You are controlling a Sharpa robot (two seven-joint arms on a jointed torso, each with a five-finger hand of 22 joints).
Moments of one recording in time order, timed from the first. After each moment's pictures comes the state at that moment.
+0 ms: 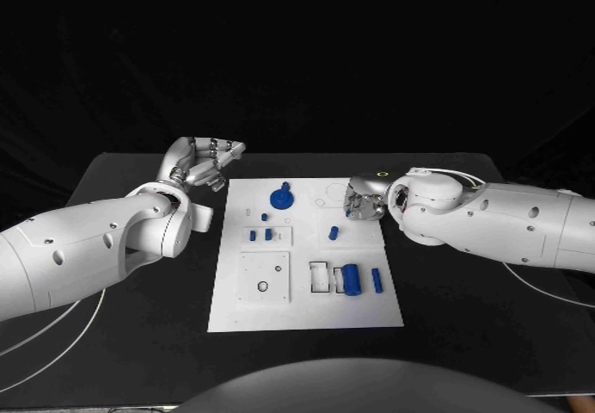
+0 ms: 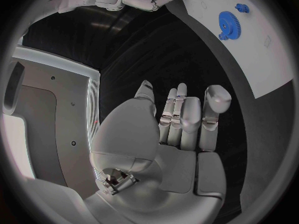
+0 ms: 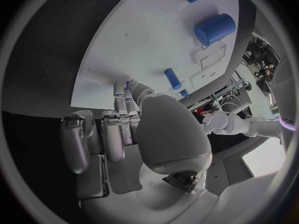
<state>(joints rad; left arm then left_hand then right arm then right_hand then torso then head) 1.25 -0.73 -0.22 1.36 -0.25 -0.59 0.49 1.32 0.01 -0.10 0.29 0.14 1.00 0.15 0.07 0.08 1.15 0.10 0.07 0.07 1.36 0.03 1.20 1.16 0.12 1.23 0.14 1.05 1.31 1.23 -0.80 -0.20 1.45 -1.57 -0.14 -0.28 1.42 -0.03 0.32 0.10 0.07 1.08 0.10 0.09 0.12 1.18 0.06 0.09 0.06 1.46 0.00 1.57 1.31 0.01 1.47 0.12 1.57 1.31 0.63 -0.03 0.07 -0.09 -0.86</state>
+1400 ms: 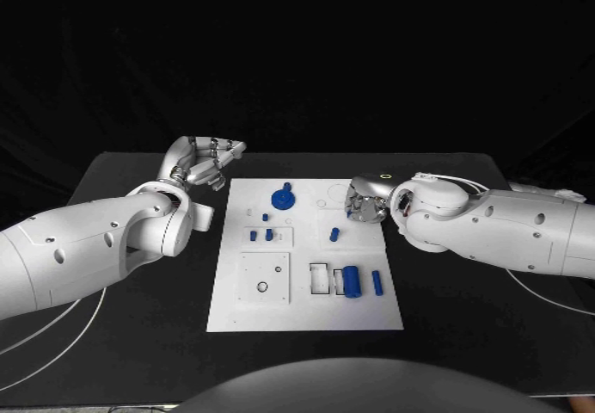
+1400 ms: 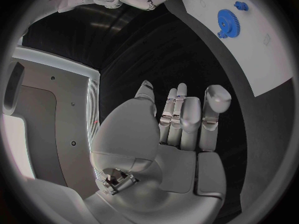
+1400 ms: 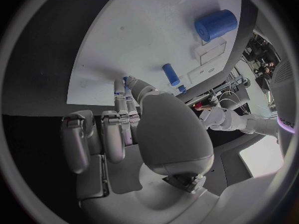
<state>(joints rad) 1.25 -0.73 -0.22 1.36 -0.25 -0.59 0.49 1.32 0.01 -0.10 0.29 0.14 1.00 0.15 0.07 0.08 1.15 0.10 0.07 0.07 1.36 0.03 1.20 1.16 0.12 1.23 0.14 1.04 1.31 1.22 -0.82 -0.20 1.48 -1.55 -0.23 -0.27 1.43 -0.05 0.34 0.08 0.19 1.15 0.12 0.10 0.13 1.27 0.06 0.07 0.06 1.47 0.01 1.57 1.31 0.01 1.47 0.11 1.57 1.31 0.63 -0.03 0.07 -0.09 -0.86</state>
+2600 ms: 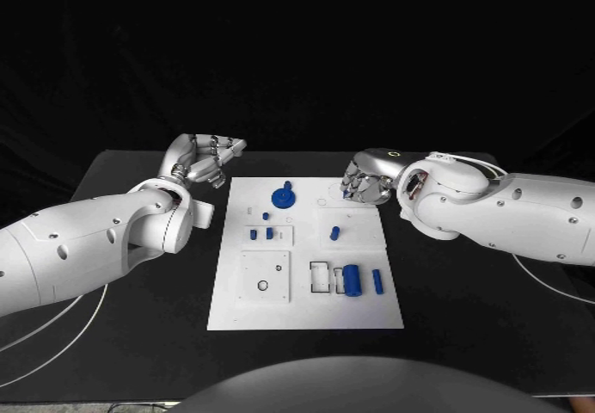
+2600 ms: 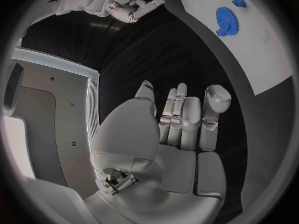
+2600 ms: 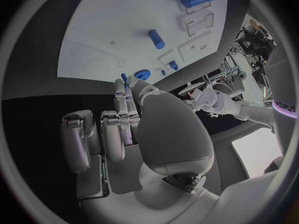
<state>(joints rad) 1.25 -0.72 -0.22 1.35 -0.25 -0.59 0.49 1.32 0.01 -0.10 0.29 0.14 1.00 0.15 0.07 0.08 1.15 0.10 0.07 0.07 1.36 0.03 1.20 1.16 0.12 1.23 0.14 1.04 1.31 1.30 -0.87 -0.20 1.59 -1.50 -0.30 -0.26 1.42 -0.06 0.34 0.08 0.19 1.15 0.12 0.10 0.13 1.26 0.07 0.06 0.06 1.46 0.01 1.57 1.31 0.01 1.47 0.11 1.57 1.31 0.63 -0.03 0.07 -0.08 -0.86</state>
